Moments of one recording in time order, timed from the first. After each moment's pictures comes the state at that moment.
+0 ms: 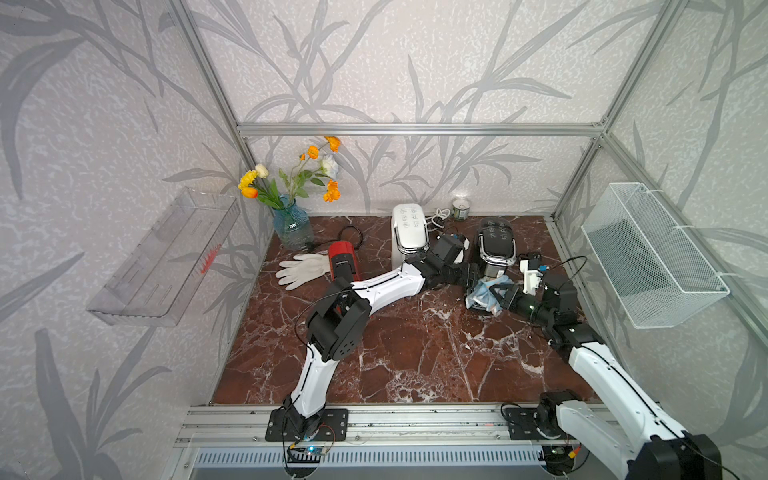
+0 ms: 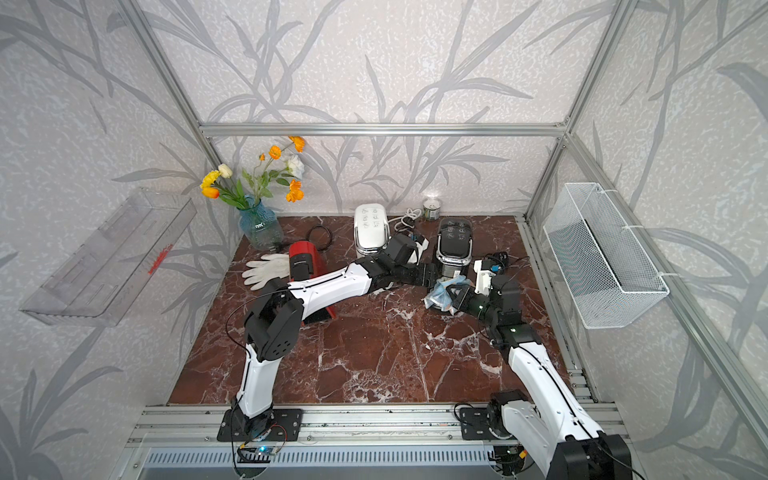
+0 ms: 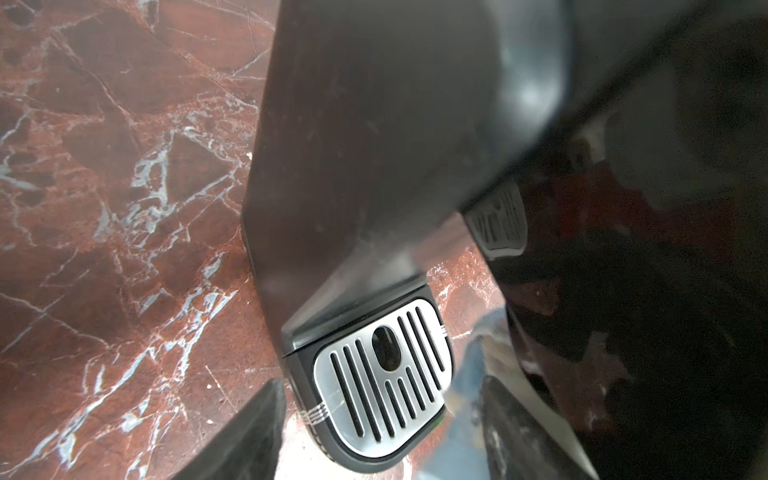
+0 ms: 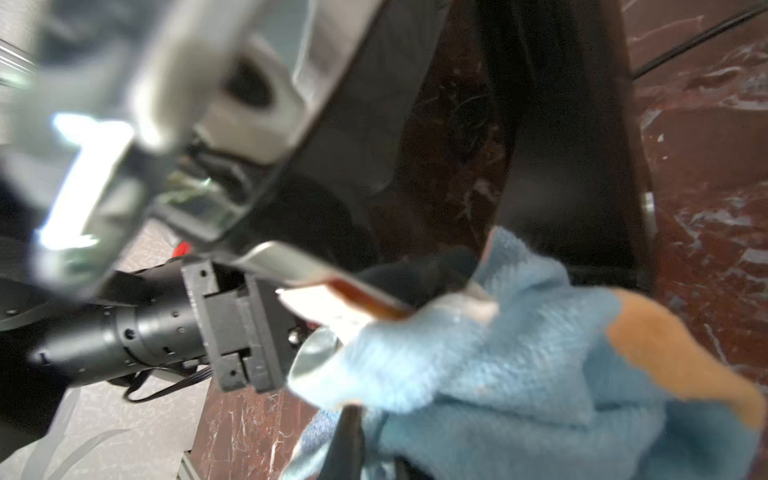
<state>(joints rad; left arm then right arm) -0.81 2.08 1.63 -0.22 0.25 -0.56 0.11 0.94 0.49 -0.04 -0.47 0.66</state>
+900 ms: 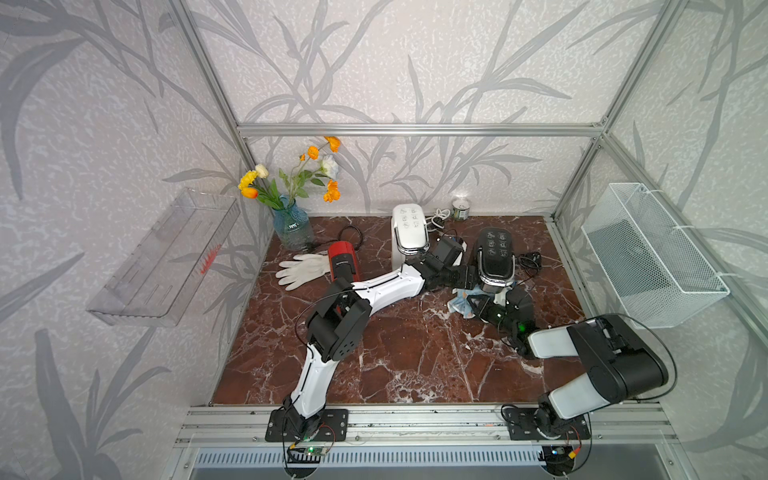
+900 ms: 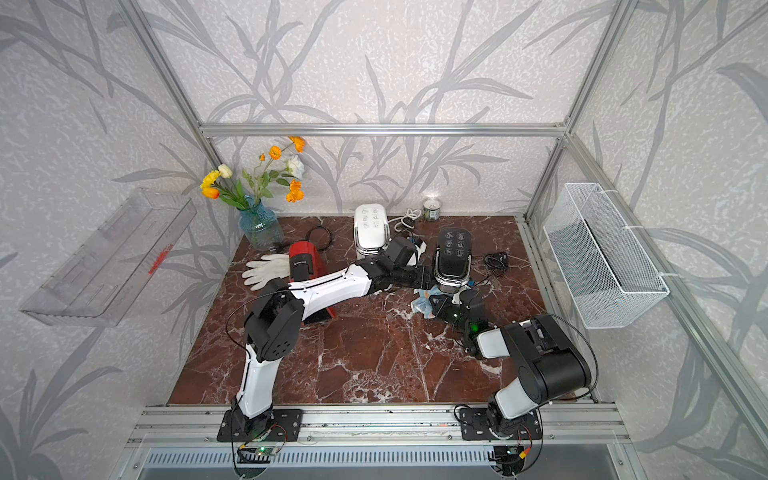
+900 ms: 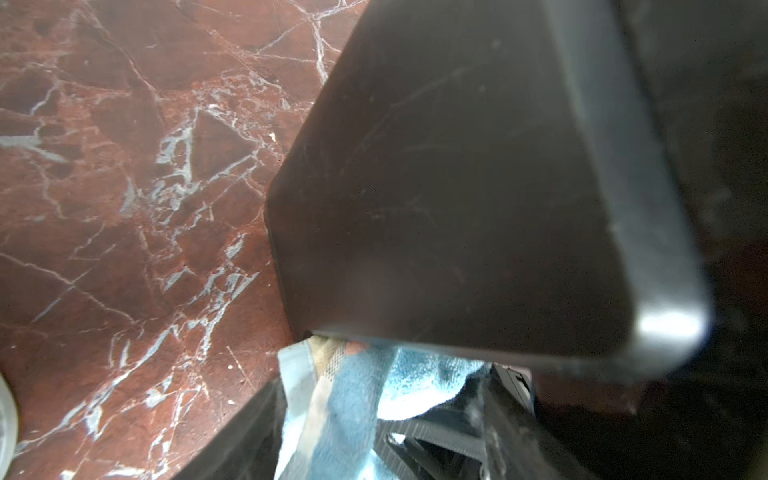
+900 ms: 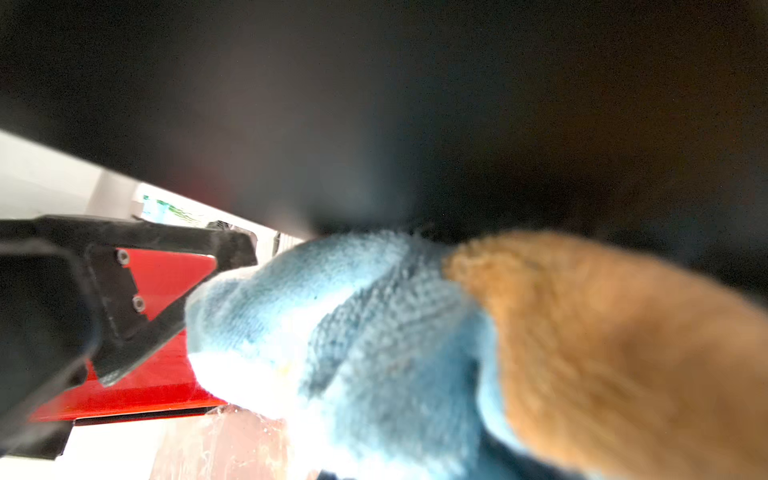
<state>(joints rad) -0.81 2.08 1.62 -0.25 0.22 -0.56 0.29 1.56 0.30 0.81 -0.31 0.82</state>
